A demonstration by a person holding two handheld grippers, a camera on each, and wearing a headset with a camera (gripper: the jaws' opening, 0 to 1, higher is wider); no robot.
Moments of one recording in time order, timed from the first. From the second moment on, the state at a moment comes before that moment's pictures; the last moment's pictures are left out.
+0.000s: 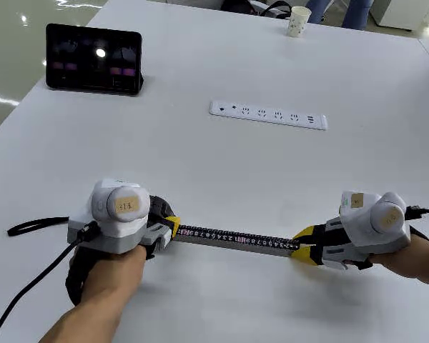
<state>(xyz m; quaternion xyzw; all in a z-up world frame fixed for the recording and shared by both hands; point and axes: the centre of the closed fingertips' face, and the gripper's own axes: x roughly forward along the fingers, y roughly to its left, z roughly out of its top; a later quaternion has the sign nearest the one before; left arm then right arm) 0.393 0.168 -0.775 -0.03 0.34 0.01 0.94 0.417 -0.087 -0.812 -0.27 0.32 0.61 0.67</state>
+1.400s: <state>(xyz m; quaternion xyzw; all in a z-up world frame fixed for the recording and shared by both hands) 0.392 0.168 -0.774 -0.03 0.34 0.01 0.94 0.418 -0.085 -0.810 -0.30 0.32 0.62 0.66</state>
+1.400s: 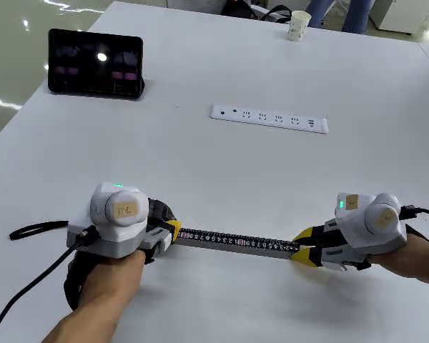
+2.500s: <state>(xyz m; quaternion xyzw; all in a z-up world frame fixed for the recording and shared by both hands) 0.392 0.168 -0.774 -0.04 0.34 0.00 0.94 0.420 -0.067 -0.813 -0.29 0.31 0.62 0.66</state>
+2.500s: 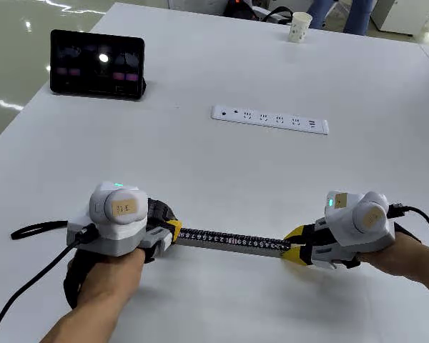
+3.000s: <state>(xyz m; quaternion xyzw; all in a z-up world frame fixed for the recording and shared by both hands) 0.392 0.169 -0.775 -0.04 0.34 0.00 0.94 0.417 -0.057 -0.814 -0.29 0.31 0.62 0.66</state>
